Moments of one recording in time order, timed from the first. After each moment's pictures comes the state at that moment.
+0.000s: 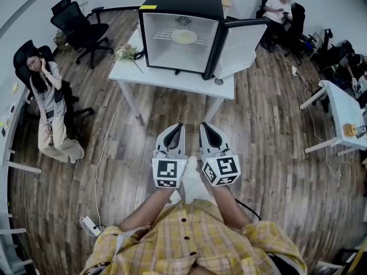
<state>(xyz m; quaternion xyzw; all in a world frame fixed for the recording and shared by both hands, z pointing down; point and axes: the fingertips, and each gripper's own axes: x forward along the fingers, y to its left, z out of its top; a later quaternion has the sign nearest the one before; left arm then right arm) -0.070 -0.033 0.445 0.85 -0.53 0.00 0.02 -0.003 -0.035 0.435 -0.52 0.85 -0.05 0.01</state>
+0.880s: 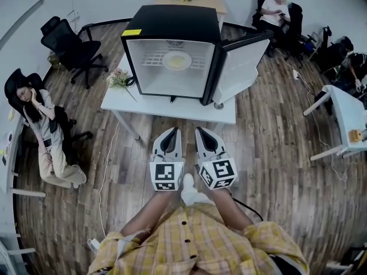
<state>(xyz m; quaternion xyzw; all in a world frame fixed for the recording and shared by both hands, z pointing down) -0.067 -0.201 0.452 0.84 -0.54 0.01 0.02 0.001 -0.195 0.443 -0.52 0.85 -0.05 0.02</state>
